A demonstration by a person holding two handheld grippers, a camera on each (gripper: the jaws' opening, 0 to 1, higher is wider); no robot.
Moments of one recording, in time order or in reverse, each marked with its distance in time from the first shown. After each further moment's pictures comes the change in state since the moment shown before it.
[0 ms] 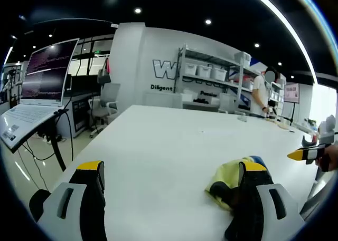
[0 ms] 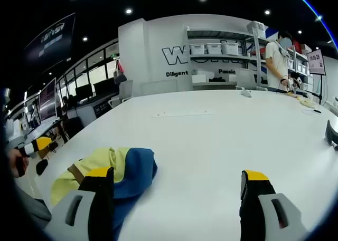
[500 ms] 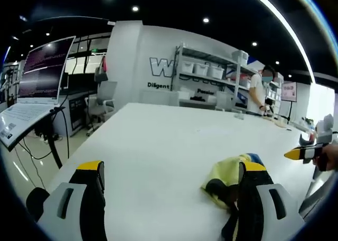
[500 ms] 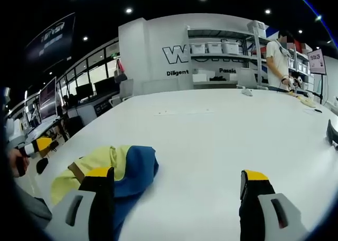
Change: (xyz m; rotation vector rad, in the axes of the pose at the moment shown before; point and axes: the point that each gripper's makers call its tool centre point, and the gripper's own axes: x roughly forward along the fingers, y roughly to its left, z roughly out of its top) left arm 0.003 -0.009 -0.008 -0.002 0.025 -0.030; right arm 0.003 0.006 -0.009 -0.008 0.023 0.013
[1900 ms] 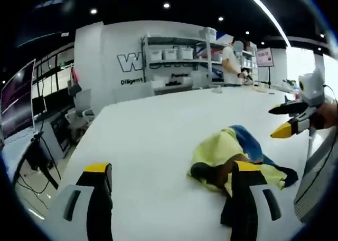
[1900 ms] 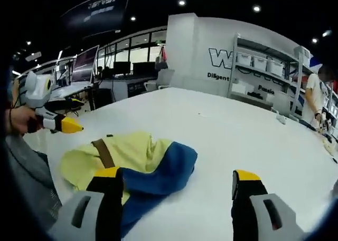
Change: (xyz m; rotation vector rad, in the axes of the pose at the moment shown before) left arm 0.009 -0.041 -0.015 0.305 0.092 -0.169; right arm 0.002 0.071 0.003 -0.348 0.006 0.242
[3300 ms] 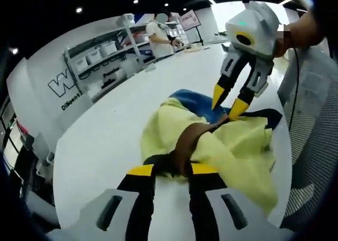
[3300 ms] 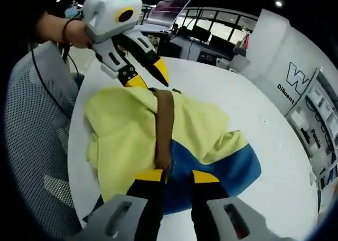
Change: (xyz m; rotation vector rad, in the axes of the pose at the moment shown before) left arm 0.035 -0.075 -0.040 0.457 0.134 -0.410; right arm 0.037 0.080 -0.050 -0.506 0.241 0.377
